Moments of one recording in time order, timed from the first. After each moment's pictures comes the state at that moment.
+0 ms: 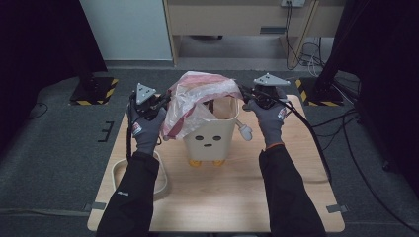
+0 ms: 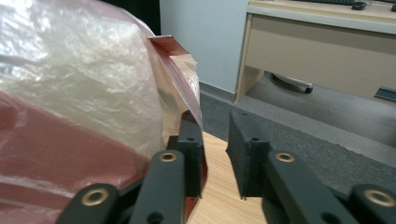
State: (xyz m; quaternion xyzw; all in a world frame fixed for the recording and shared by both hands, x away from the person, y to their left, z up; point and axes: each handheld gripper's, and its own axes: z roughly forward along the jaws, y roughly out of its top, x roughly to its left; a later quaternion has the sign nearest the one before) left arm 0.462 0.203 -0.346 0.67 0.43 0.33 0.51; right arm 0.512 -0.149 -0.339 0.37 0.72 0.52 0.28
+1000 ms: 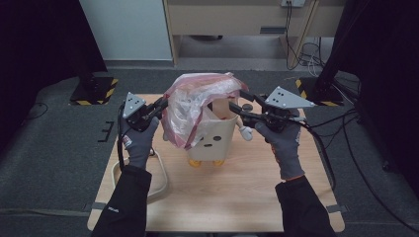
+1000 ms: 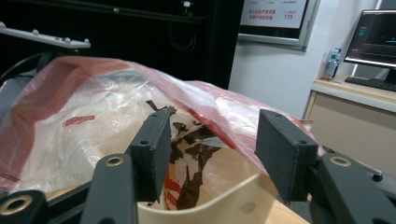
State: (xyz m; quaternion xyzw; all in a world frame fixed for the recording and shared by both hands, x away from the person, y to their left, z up) left arm 0.424 0.213 -0.344 0.65 0.41 0.31 0.57; right arm 0.410 -0.145 -0.293 0.22 0.70 0.63 0.25
